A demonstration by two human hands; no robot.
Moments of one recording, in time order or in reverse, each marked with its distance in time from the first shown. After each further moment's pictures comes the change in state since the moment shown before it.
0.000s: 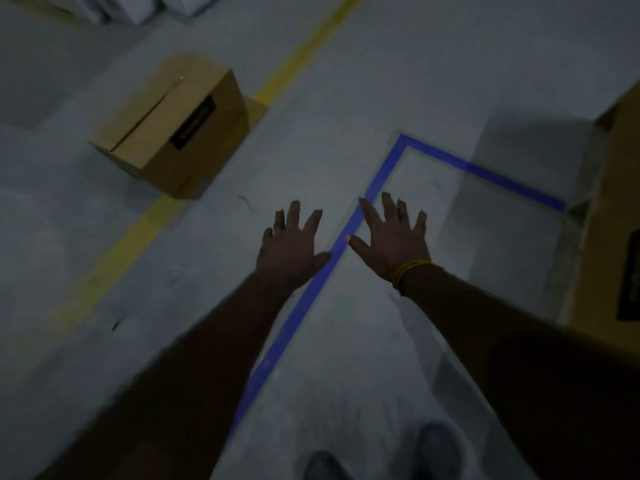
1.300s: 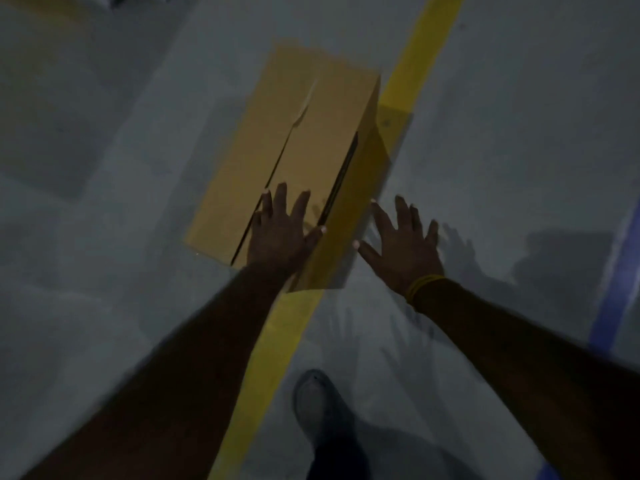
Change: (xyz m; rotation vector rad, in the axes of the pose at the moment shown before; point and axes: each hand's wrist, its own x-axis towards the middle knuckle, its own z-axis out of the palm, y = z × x) left_hand 0.441 -0.619 -0.061 0.065 -0.021 -0.021; right_hand 0.538 -0.455 0.130 0.175 -0.128 0.092
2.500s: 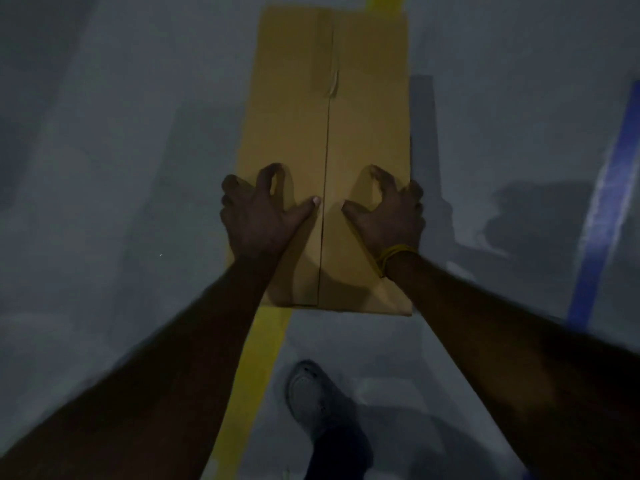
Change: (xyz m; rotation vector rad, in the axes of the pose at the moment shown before) left_hand 0.022 0.017 0.034 -0.266 0.258 -0.187; right_hand 0.030 0.000 0.030 0.559 0.272 0.416
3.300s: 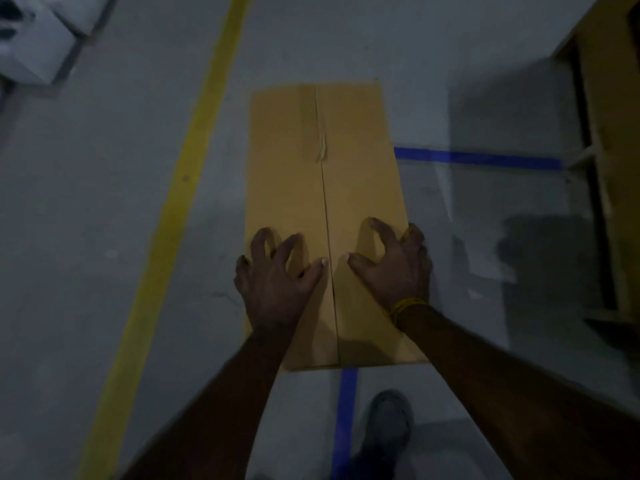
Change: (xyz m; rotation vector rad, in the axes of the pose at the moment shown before) left_hand -0.302 0.473 0.031 -0.050 0.029 0.244; right_hand -0.059 0.316 -0.469 -0.090 0.158 0.026
